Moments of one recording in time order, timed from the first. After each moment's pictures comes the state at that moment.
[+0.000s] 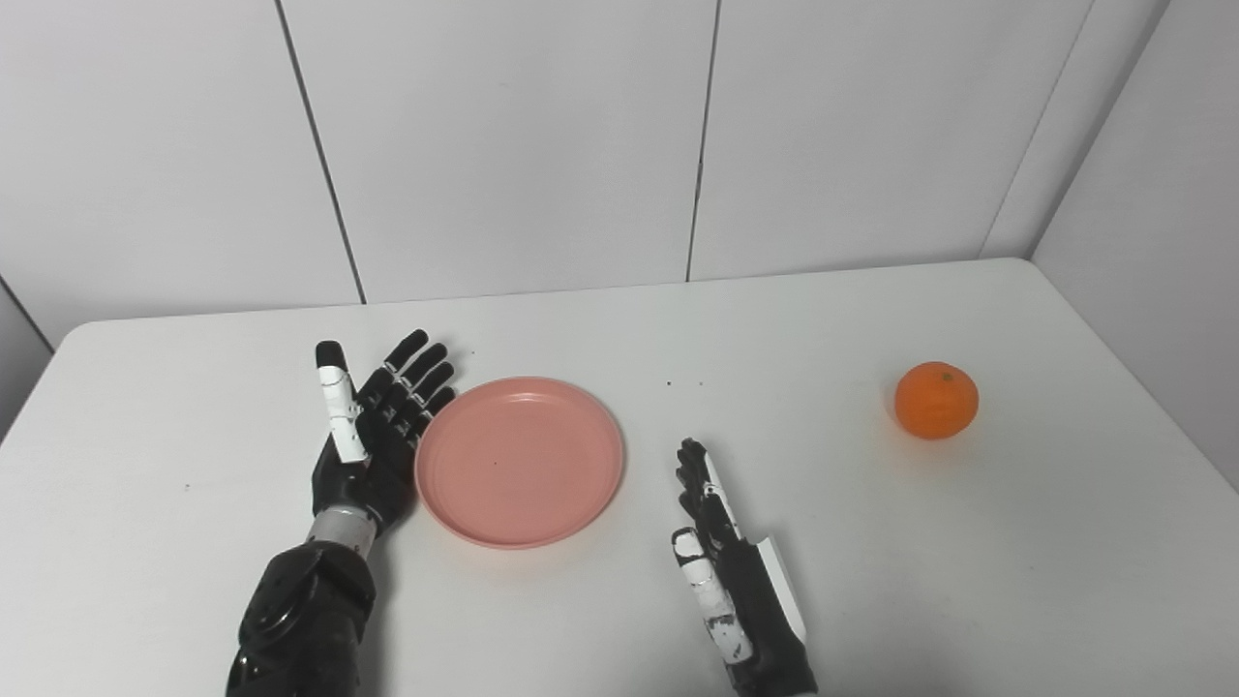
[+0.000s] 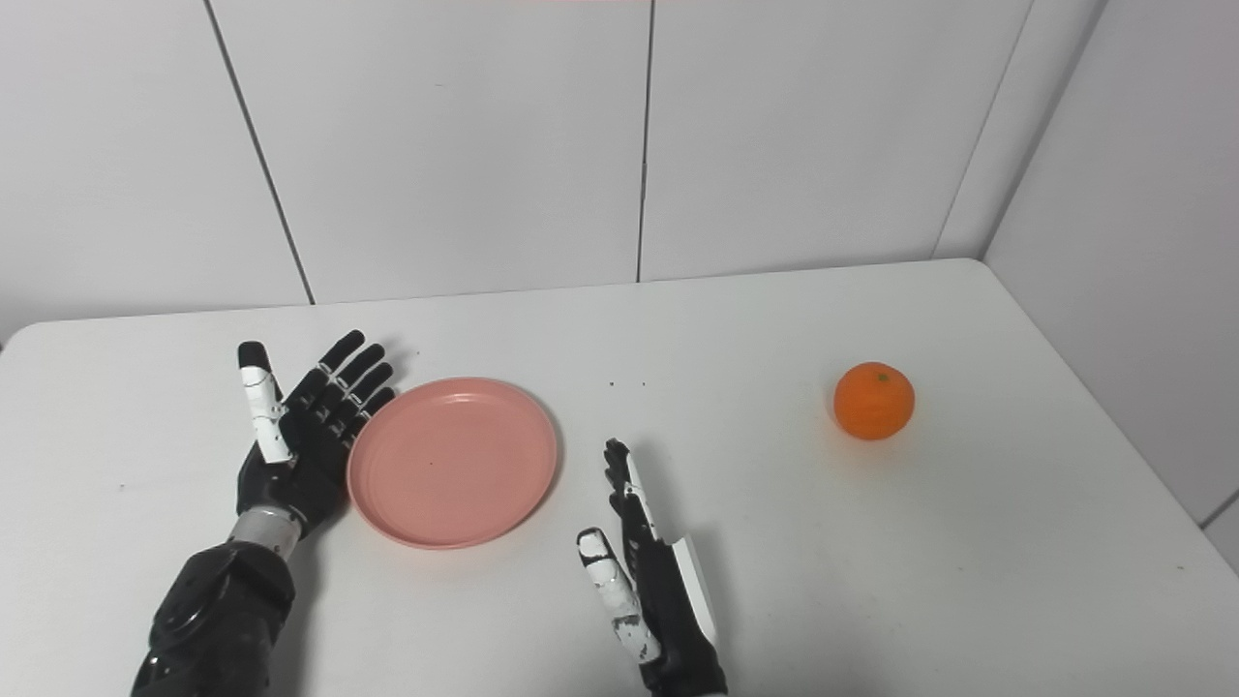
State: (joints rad) left arm -0.39 -0.02 0.13 0.23 -0.41 0.30 -0.12; right arm 0.19 0.10 0.27 -0.17 -0.19 -0.19 -0.12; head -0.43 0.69
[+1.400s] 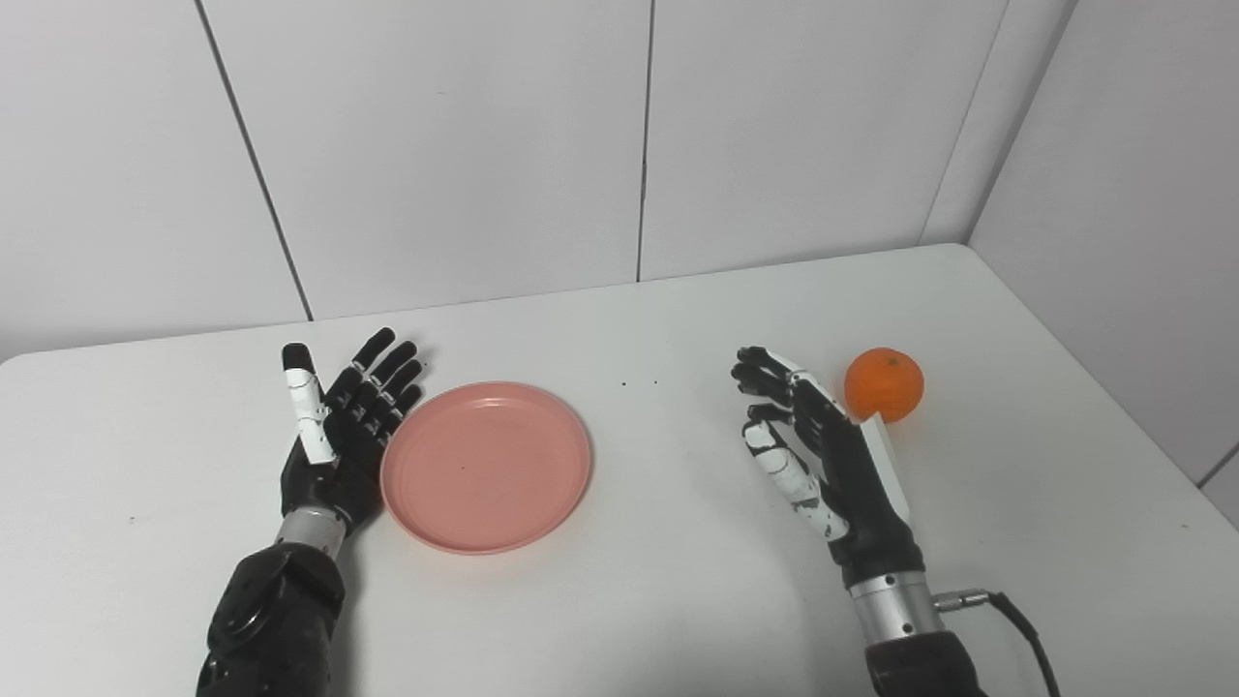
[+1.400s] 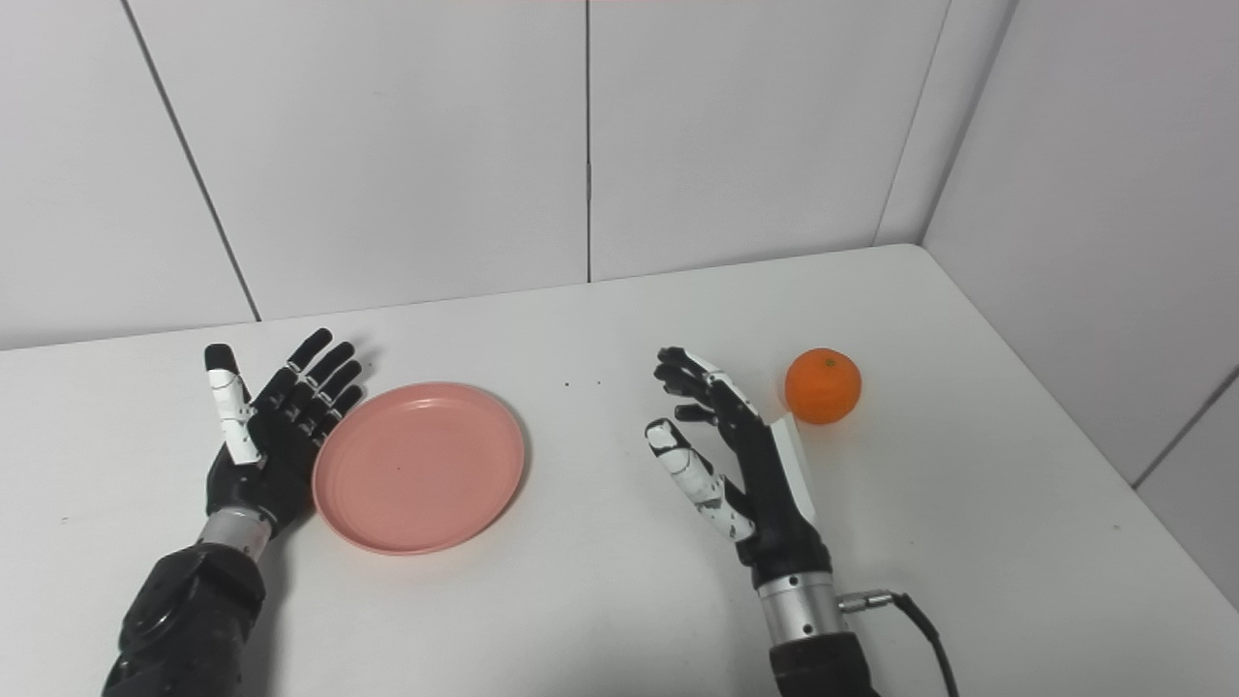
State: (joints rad) left arm -0.45 0.00 0.13 0.37 -0.41 0.22 -0.19; right arm 0.03 -0.06 0.03 -0.43 -0.31 0.04 -0.05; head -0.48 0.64
